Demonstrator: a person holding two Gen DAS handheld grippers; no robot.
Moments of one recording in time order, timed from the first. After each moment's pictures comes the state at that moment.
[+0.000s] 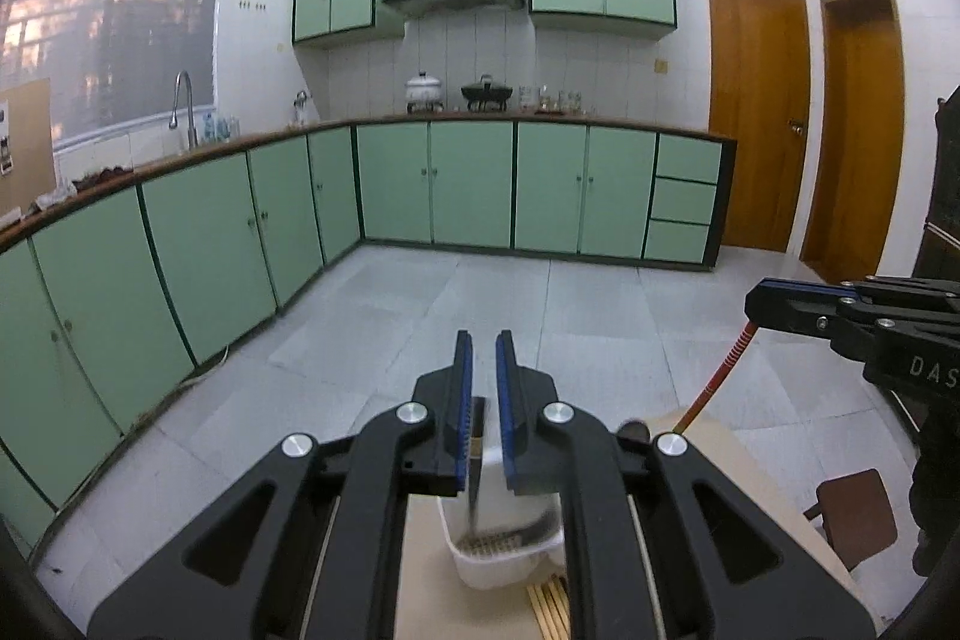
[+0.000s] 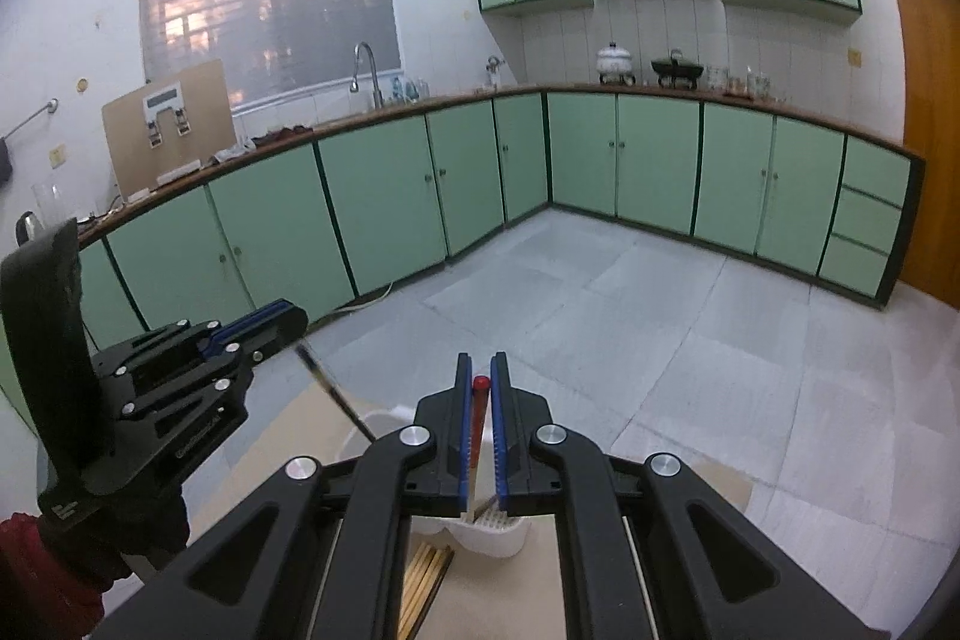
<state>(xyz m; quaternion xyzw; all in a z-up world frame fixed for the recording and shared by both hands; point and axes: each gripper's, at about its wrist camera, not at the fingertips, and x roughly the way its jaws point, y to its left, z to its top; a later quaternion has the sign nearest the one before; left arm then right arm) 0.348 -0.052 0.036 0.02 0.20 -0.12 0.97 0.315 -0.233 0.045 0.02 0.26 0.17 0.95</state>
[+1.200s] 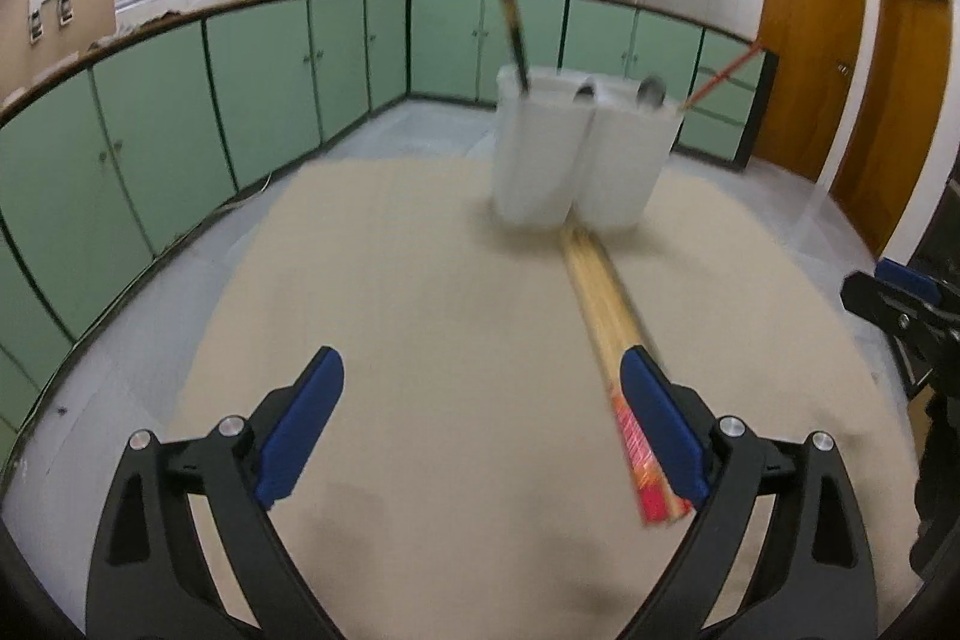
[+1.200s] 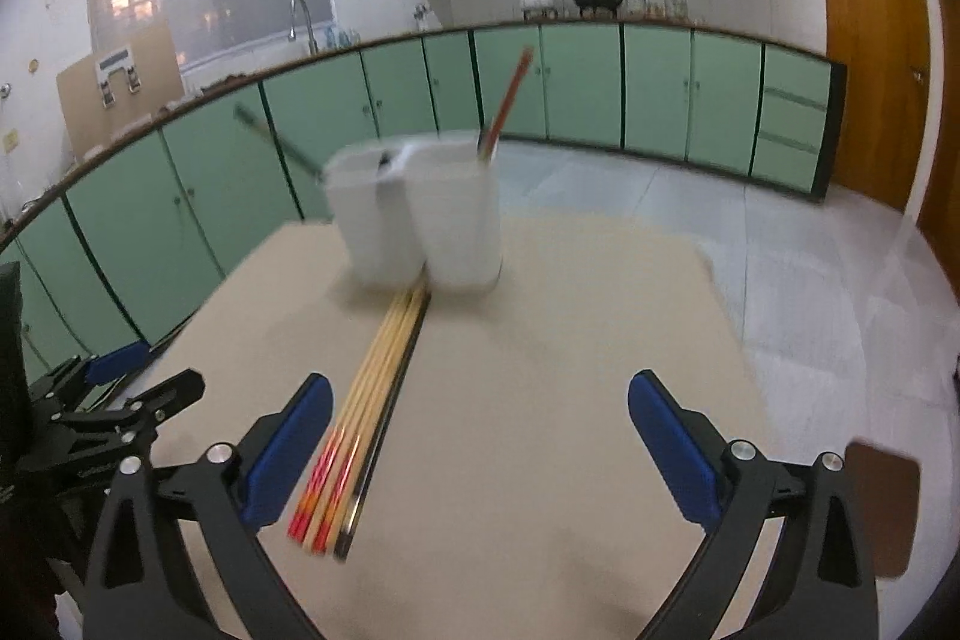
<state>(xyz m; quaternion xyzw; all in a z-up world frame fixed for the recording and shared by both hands) 0.169 0.016 -0.119 0.00 0.35 -0.06 0.94 0.142 -0.230 -0.111 0.05 0.32 0.08 0.94</state>
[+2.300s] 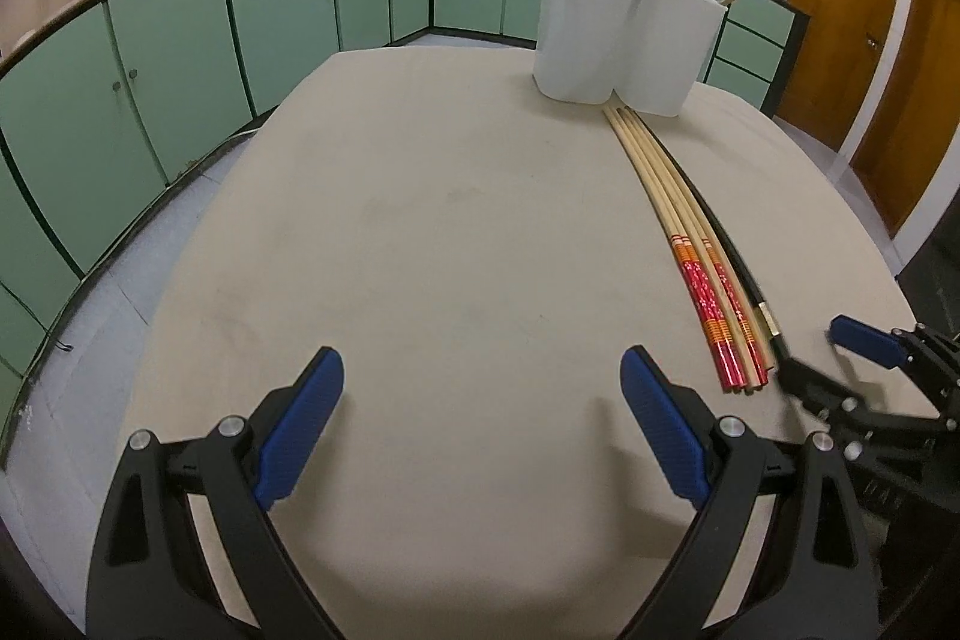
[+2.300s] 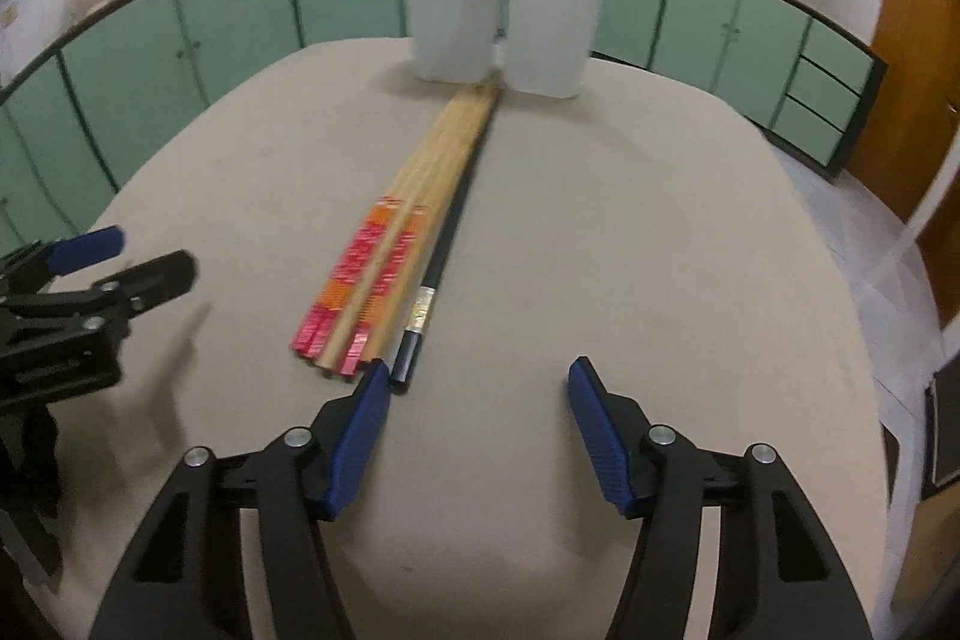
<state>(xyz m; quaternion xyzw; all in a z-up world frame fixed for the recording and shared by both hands) 0.145 0.033 -0.168 -0.02 0.41 -0.04 0.91 0.111 -0.170 -0.189 -0.04 0.42 0.07 0.90</state>
